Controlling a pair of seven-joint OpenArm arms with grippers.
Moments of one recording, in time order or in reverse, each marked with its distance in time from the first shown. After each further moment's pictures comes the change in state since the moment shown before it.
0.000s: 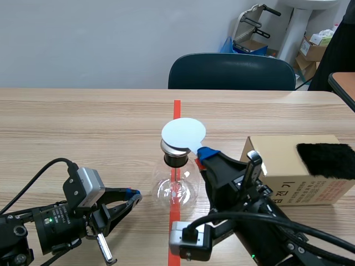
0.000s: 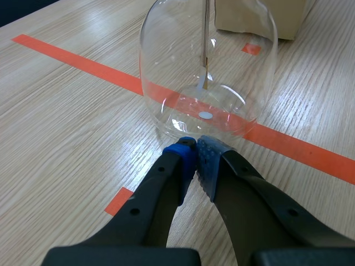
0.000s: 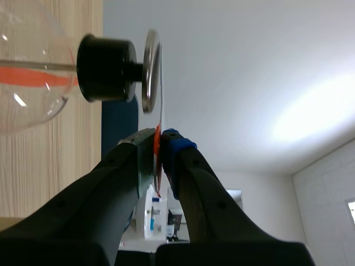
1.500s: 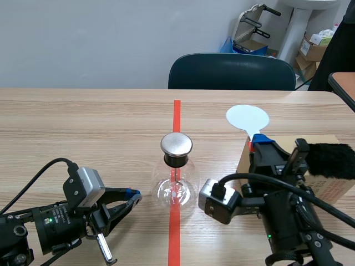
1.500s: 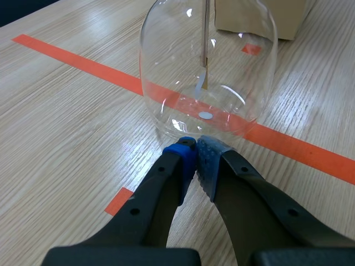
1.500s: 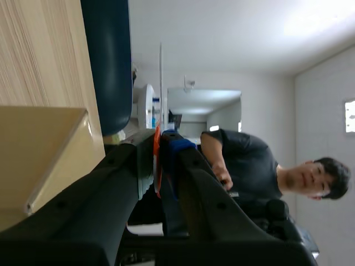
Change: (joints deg) left arm 0.0 0.0 0.0 0.0 0.0 0.0 0.0; right arm 0.0 0.0 0.0 0.0 0.0 0.0 -27.8
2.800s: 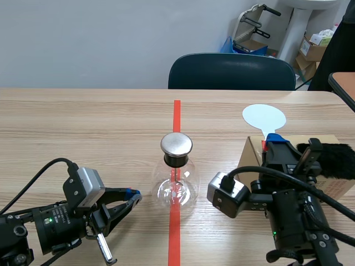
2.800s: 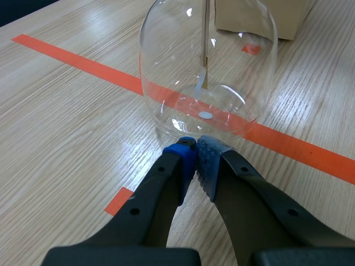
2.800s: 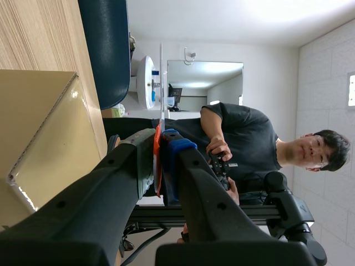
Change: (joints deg) left arm 0.0 0.0 0.0 0.0 0.0 0.0 0.0; right arm 0.0 0.0 0.0 0.0 0.0 0.0 -5.2
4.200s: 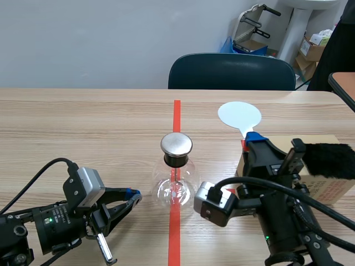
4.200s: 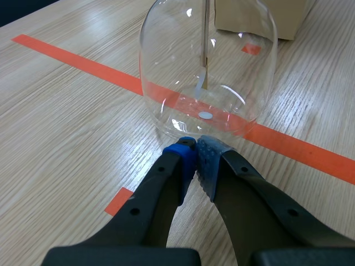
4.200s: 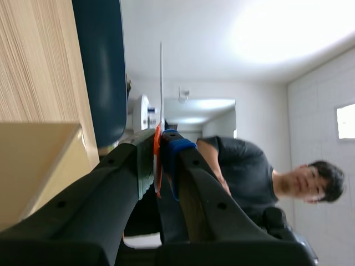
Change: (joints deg) left arm 0.0 0.0 0.0 0.0 0.0 0.0 0.0; right arm 0.0 0.0 0.0 0.0 0.0 -1.9 11.3
